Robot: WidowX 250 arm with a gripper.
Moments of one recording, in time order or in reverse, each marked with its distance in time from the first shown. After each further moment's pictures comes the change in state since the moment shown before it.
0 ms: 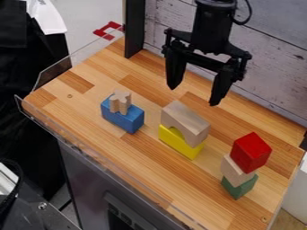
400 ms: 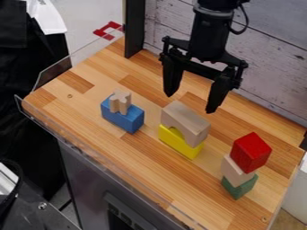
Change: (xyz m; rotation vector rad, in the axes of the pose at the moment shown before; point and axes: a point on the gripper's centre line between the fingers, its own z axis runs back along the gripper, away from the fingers) arm -0.006 0.002 -0.010 0.010 0.054 0.014
